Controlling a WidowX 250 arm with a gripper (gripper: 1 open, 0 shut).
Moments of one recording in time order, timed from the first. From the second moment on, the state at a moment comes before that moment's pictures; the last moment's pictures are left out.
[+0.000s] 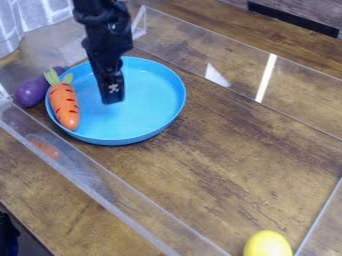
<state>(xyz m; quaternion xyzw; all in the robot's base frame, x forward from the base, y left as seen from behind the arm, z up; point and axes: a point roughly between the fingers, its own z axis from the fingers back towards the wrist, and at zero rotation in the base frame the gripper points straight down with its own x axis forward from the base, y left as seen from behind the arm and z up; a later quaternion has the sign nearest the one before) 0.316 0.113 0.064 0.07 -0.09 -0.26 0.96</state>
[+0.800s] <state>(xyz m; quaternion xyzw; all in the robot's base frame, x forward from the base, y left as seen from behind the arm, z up) 0.334 0.123 0.113 0.09 -0.11 -0.28 0.95</state>
